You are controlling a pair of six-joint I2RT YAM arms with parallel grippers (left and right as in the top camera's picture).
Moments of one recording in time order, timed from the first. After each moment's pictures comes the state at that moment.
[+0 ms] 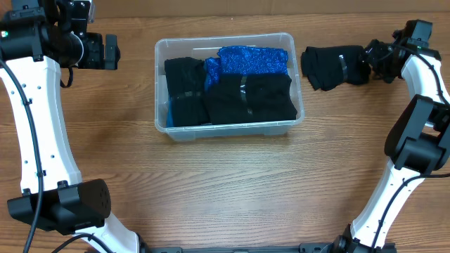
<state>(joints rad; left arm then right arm) 0.19 1.87 2.19 -1.36 0.16 0.19 -0.35 2.38 1.93 -0.61 -0.25 0.35</state>
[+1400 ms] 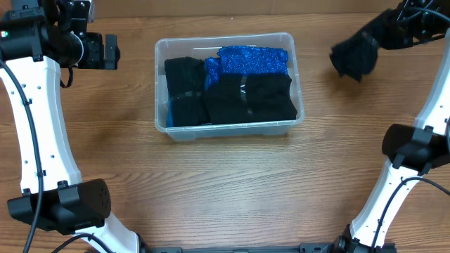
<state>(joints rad) 0.19 1.87 2.19 -1.36 0.16 0.19 -0.33 2.39 2.92 -1.54 -0.49 0.16</state>
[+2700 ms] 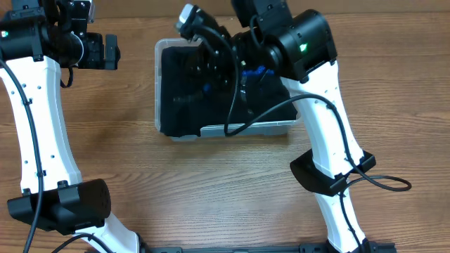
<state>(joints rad) 0.19 1.87 2.19 -1.36 0.16 0.19 0.60 2.32 3.11 -1.64 -0.70 -0.37</state>
